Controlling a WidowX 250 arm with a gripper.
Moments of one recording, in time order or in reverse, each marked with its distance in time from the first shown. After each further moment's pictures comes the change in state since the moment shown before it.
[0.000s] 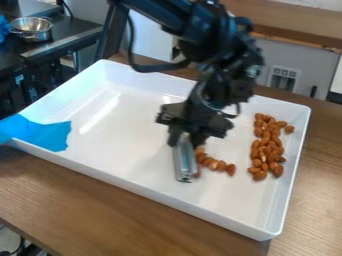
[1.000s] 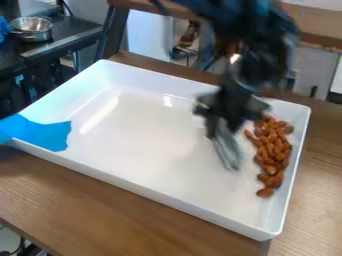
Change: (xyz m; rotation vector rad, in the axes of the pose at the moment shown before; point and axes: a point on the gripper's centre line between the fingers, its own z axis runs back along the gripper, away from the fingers) arm 0.031 -0.007 0.017 -0.058 0.069 0.142
